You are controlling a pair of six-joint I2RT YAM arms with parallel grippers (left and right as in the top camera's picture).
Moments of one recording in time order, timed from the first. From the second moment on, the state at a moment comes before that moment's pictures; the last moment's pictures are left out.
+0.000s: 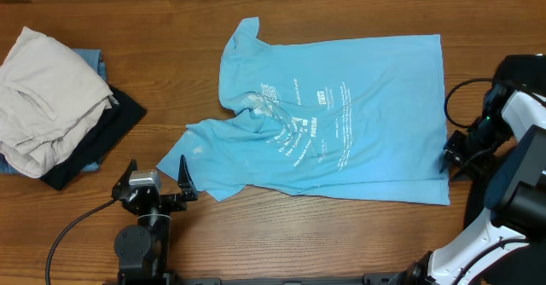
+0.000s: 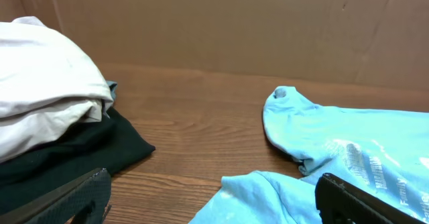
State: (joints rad) left arm 0.02 0.03 0.01 -0.08 -0.02 -0.09; right arm -0.46 2.00 1.32 -1.25 -0.04 0.25
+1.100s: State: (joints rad) left arm 0.02 0.03 0.01 -0.08 -0.02 -0.09; right arm -0.46 2.00 1.27 -1.62 0.06 0.58
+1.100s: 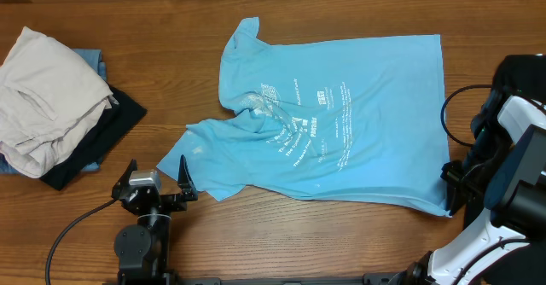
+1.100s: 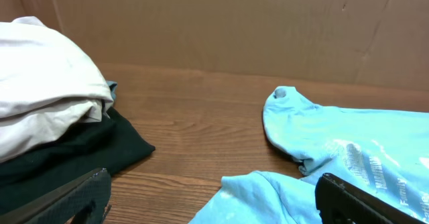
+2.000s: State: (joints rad) left arm 0.02 0.03 0.01 -0.08 -0.02 -0.09; right arm -0.29 2.00 1.49 -1.25 -0.37 0.17
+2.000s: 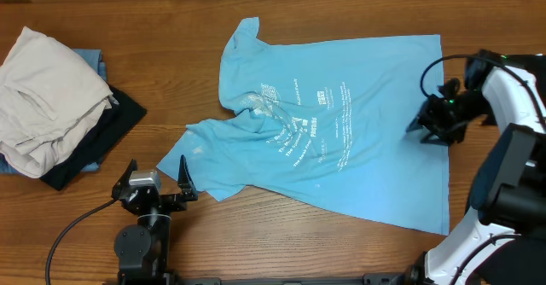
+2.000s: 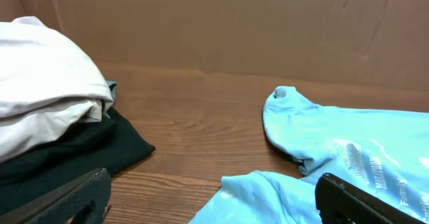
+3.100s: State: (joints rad) left arm 0.02 0.83 0.96 -0.93 0.12 -0.16; right arm -0.27 2.00 1.49 -0.95 -0.41 0.15
